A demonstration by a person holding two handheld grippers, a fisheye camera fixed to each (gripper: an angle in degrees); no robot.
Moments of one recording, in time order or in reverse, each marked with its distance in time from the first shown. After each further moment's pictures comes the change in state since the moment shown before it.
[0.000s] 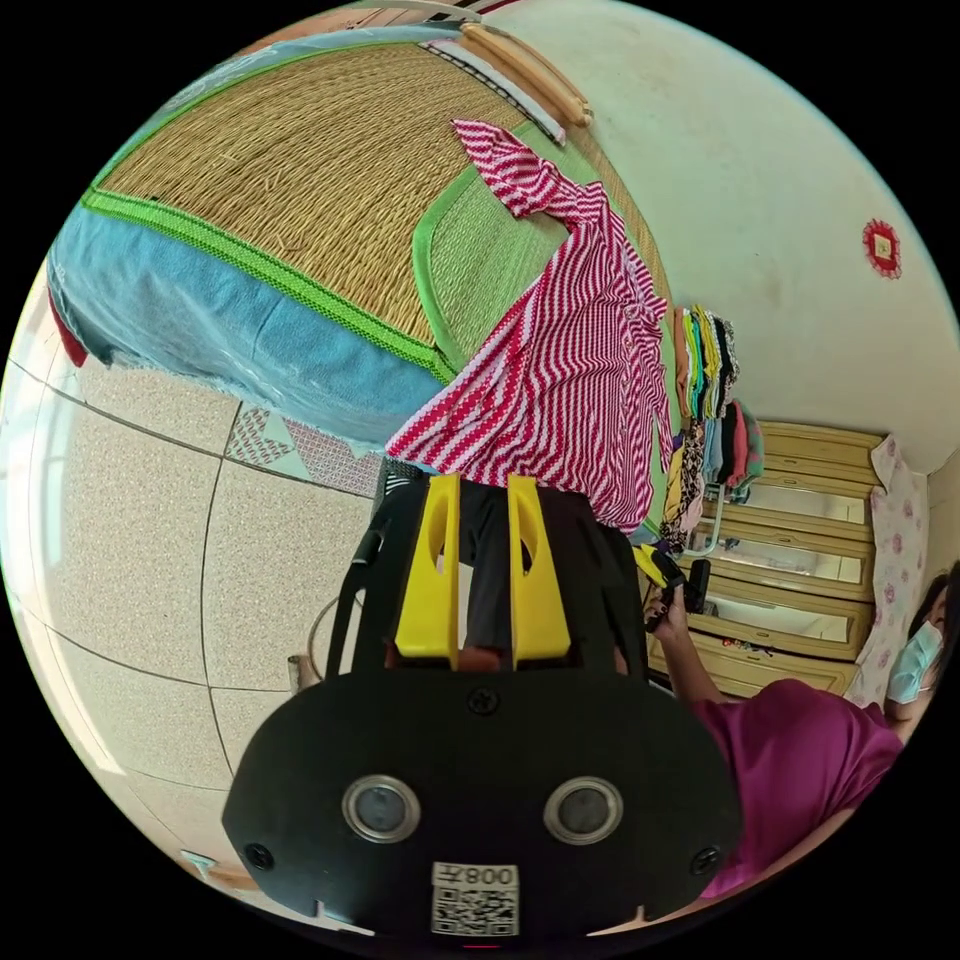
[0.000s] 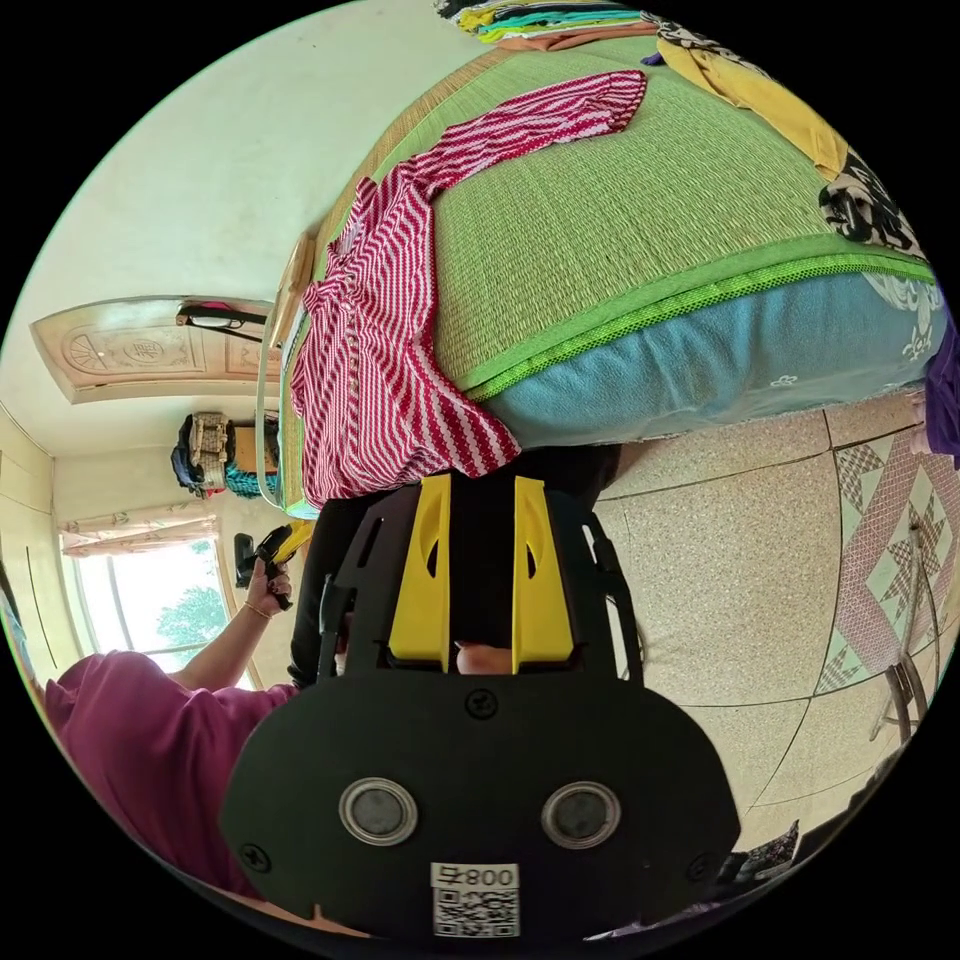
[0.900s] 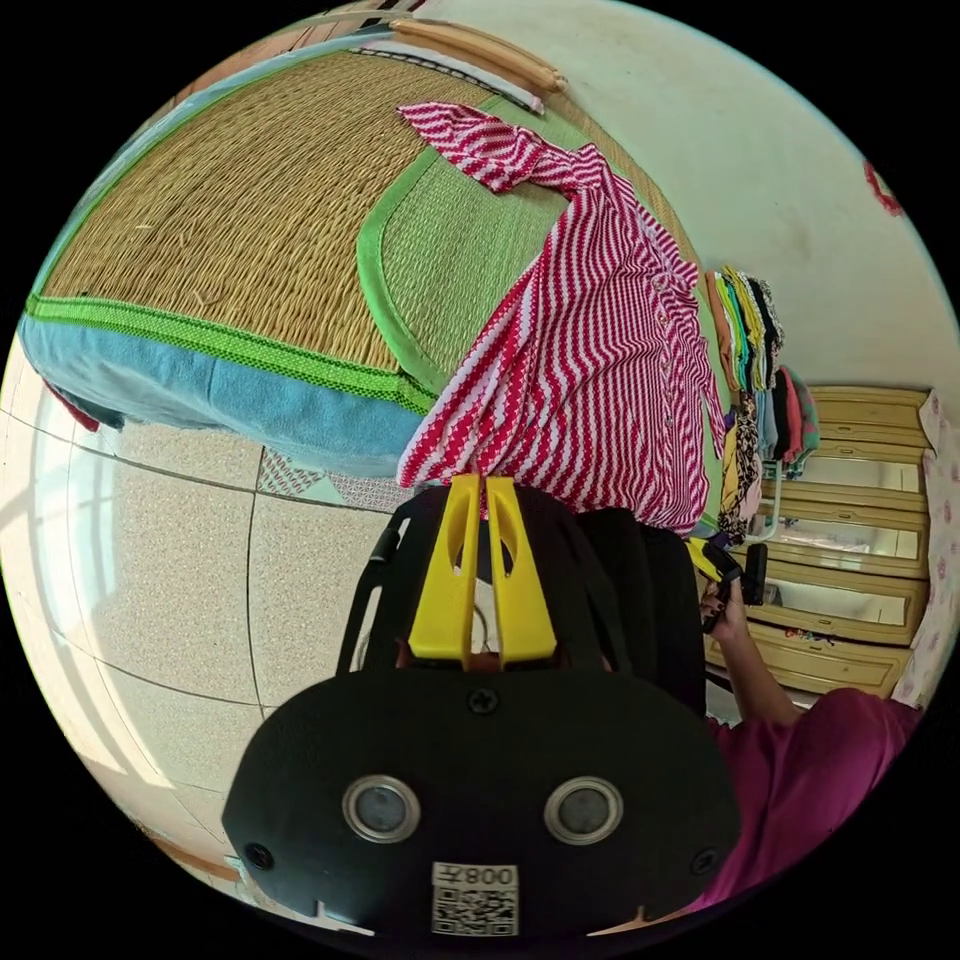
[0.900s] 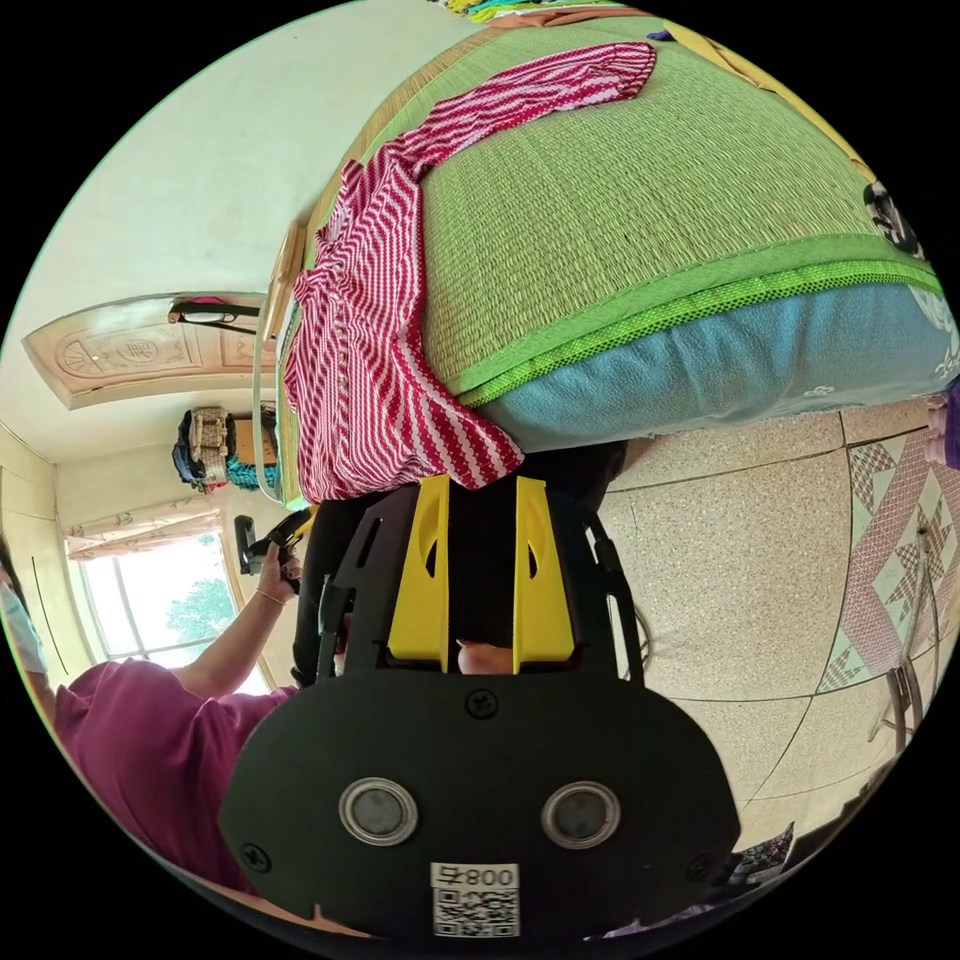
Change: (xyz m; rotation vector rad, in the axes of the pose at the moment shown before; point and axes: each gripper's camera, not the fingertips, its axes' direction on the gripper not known) left arm 0.004 0.100 0.014 -0.006 -0.154 0.084; right arm -0.039 0.020 -0.087 -0.060 -0.017 0.020
